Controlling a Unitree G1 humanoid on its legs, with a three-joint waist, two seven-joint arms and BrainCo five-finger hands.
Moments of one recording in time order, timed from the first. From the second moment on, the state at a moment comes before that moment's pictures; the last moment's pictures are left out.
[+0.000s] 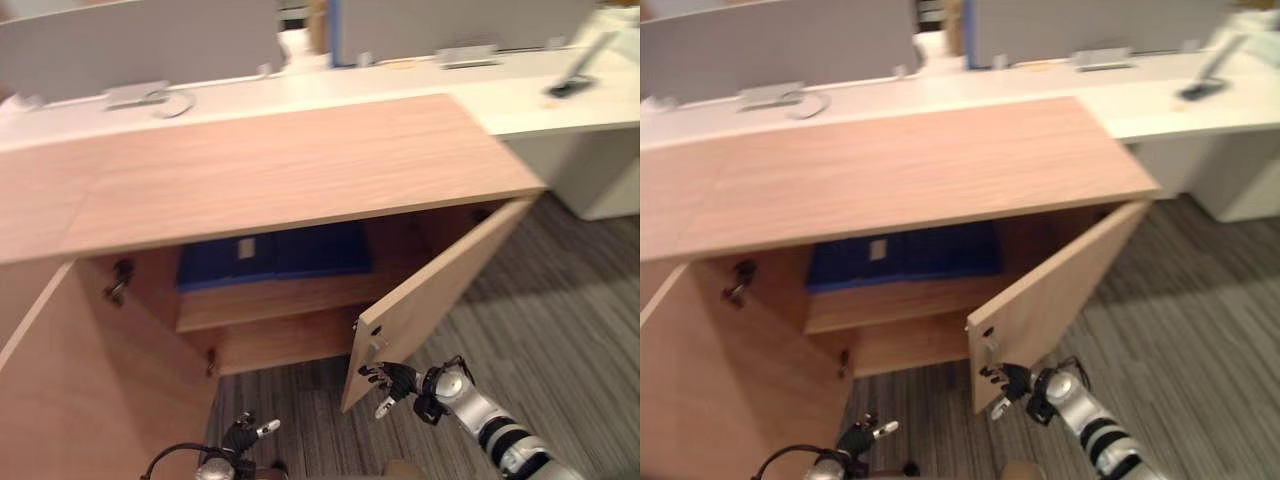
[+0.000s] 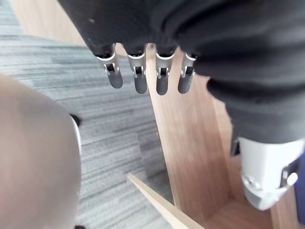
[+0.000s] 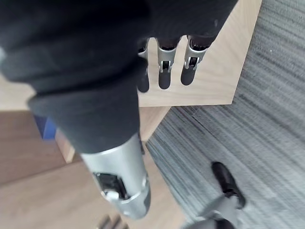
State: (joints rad) left arm 0.06 0.10 -0.06 0.98 -0.03 -0.12 -0.02; right arm -0.25 -0.29 0.34 0.93 0.02 -0.03 0.36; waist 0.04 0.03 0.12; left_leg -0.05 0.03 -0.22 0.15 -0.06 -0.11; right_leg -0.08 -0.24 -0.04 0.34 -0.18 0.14
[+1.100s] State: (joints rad) left arm 0.22 0.08 0.18 0.98 -0.24 -0.04 0.04; right arm 0.04 -0.07 -0.67 1.23 0.02 0.06 -0.01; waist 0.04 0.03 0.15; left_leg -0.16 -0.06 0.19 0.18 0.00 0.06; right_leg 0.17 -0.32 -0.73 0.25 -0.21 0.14
